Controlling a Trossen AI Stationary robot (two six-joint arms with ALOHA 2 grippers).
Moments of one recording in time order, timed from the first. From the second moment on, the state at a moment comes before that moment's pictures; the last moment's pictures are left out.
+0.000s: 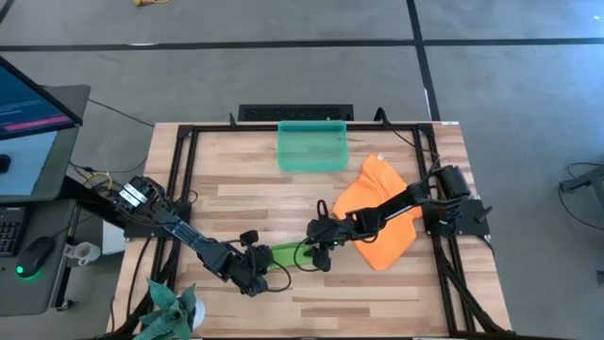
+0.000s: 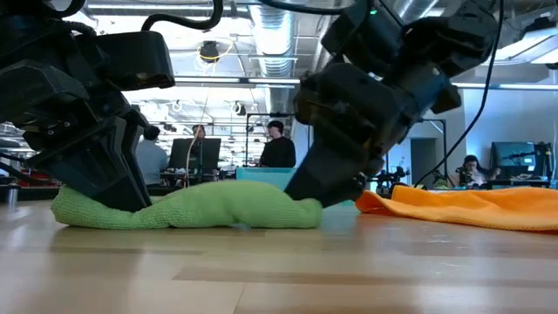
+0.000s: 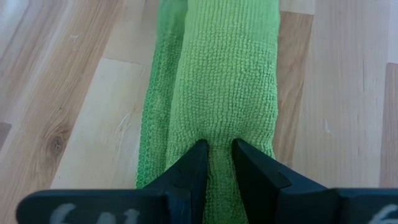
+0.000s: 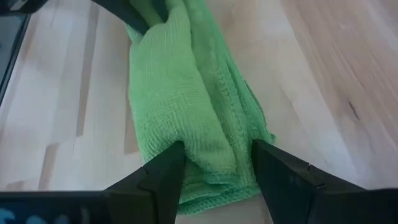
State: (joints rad) left arm -0.61 1.82 0.88 -0.30 -0.47 -0.76; right arm 0.23 1.96 0.90 0.30 -0.05 0.46
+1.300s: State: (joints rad) left arm -0.57 1.70 1.05 -0.71 -0.35 -0.74; right arm 0.24 2.00 0.93 0.24 -0.10 0.52
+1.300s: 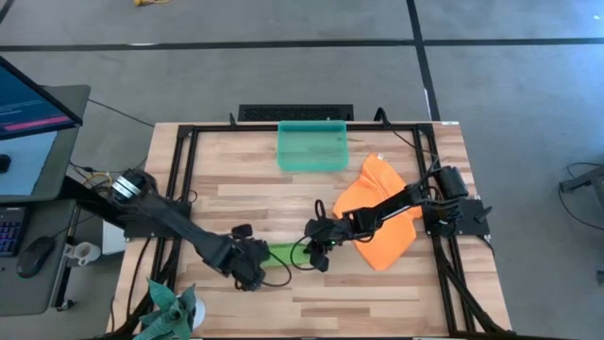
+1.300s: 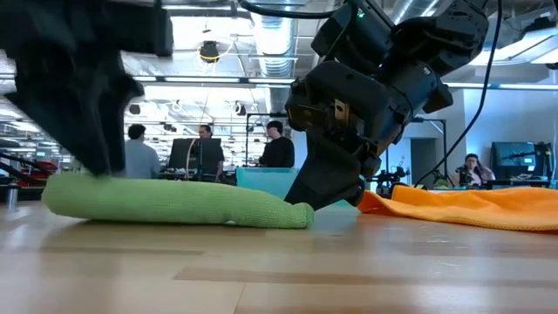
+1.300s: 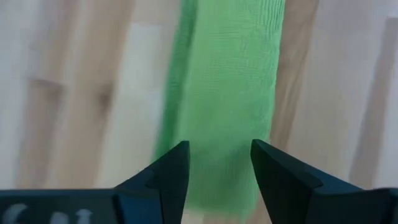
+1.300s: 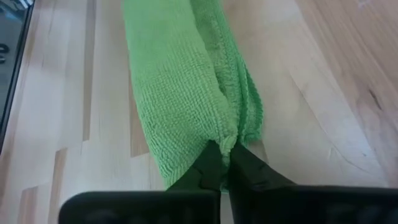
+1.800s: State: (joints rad) left arm -0.55 1.30 0.74 -0.52 -0.42 -0.86; right arm 0.25 2.00 0.93 0.24 -0.10 0.52
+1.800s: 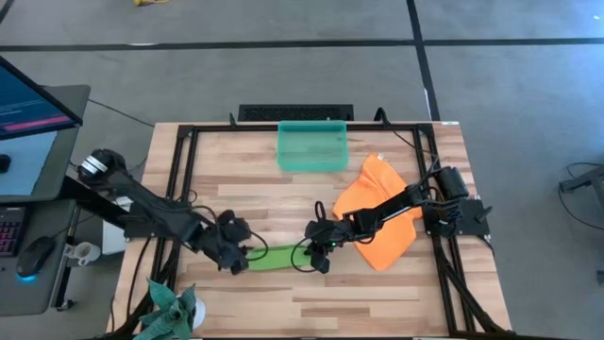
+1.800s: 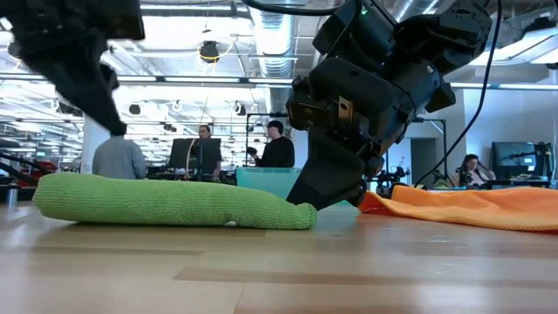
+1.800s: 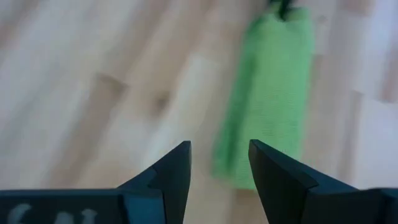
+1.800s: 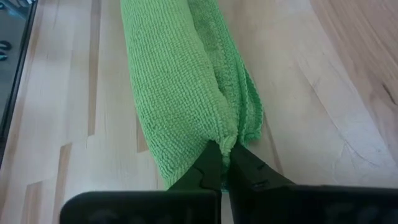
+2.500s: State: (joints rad) left arm -0.37 1.31 0.54 -0.15 -0.19 -0.87; right arm 0.25 2.00 0.93 0.24 -0.10 0.52
